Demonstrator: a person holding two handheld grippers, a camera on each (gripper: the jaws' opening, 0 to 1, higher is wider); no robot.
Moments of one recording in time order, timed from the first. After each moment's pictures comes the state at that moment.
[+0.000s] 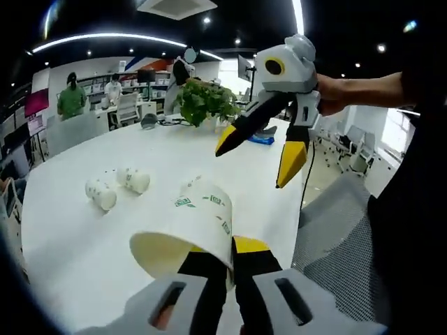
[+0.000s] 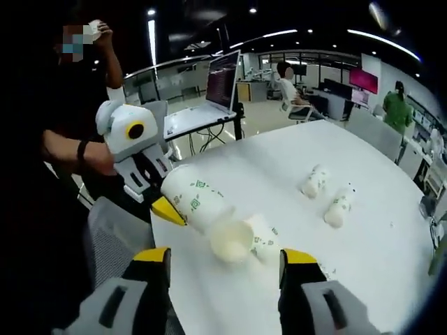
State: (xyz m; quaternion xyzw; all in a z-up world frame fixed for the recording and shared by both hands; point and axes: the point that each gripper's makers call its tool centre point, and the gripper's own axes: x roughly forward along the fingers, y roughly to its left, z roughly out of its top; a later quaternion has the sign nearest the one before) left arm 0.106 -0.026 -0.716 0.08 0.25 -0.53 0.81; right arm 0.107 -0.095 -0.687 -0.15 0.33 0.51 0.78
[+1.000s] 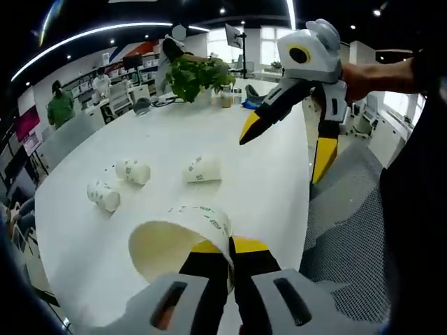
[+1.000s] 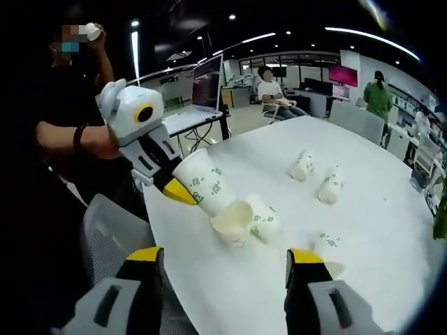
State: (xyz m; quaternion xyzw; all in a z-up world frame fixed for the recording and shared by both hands) left arm 0.110 -0.033 -0.726 0.19 0.29 -0.51 0.78; right arm 0.082 -0.112 -0.707 -0.11 0.33 0.48 0.80
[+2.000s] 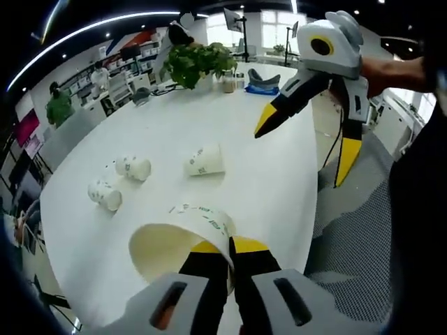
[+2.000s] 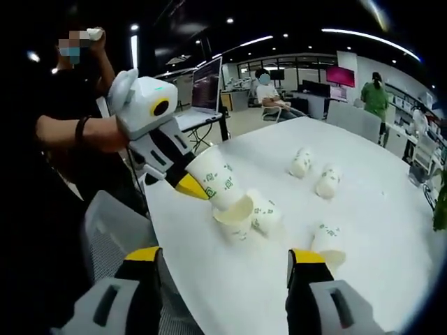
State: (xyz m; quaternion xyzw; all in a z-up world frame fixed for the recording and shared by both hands) left arm 0.121 -0.043 -0.734 0.23 0.32 -0.49 0.77; right arm 0.068 -0.125 -0.712 -0.10 0.32 0.48 0.81
